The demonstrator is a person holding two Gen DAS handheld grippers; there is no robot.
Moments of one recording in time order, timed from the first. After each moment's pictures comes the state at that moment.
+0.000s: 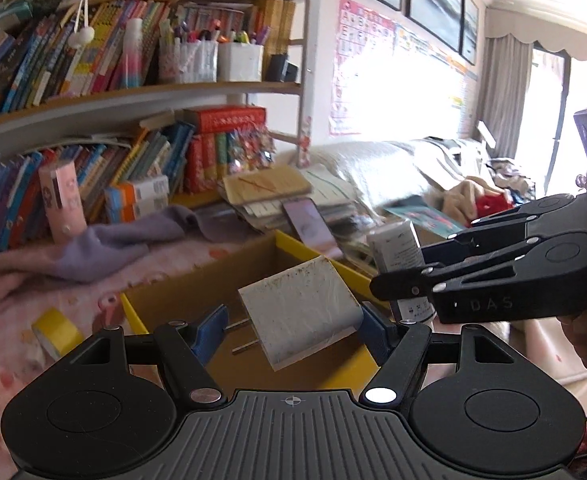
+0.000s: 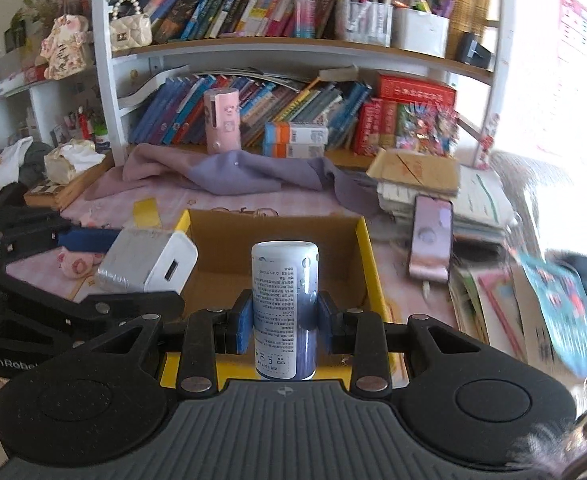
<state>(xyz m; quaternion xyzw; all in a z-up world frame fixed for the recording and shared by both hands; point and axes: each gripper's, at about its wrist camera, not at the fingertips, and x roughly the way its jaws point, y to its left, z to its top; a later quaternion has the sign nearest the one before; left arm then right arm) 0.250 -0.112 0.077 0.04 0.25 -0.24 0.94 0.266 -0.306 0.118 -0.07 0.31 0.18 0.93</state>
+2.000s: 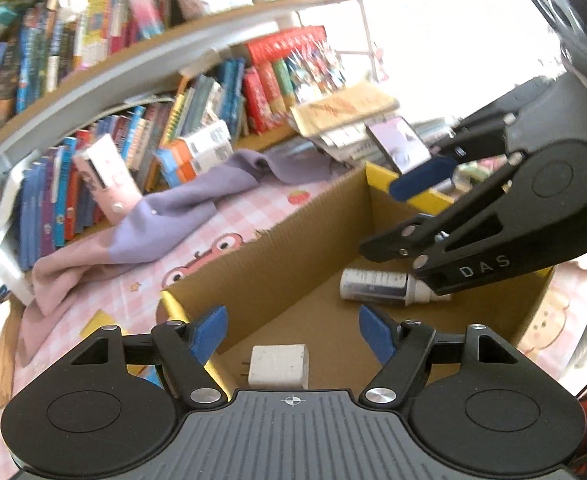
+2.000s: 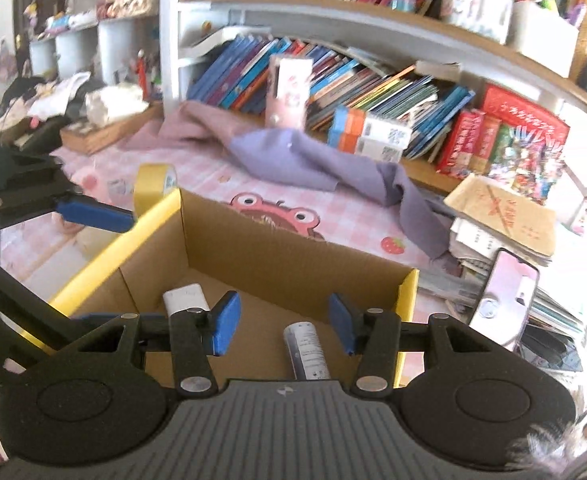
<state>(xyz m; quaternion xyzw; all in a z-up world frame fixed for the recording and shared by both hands) 0.308 -0.157 0.042 0.15 0.33 -0.11 0.93 0.379 -0.302 0.069 -0.15 0.31 0.31 0.89</state>
